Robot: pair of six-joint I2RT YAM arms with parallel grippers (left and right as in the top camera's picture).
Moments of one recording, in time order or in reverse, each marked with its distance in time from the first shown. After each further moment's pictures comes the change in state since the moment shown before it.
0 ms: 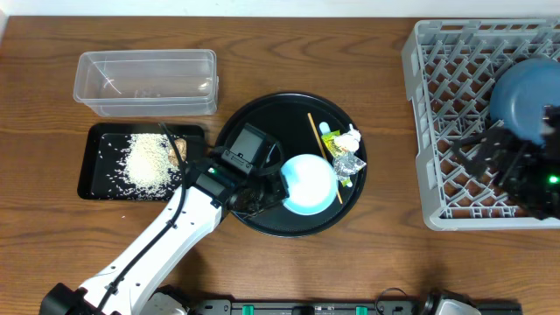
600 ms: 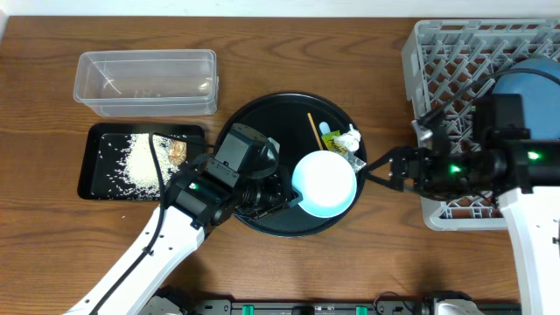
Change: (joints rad) left arm -0.005 -0.133 -0.002 0.051 0.185 -0.017; right arm 0.332 0.055 -0.481 0.320 -0.292 -0.114
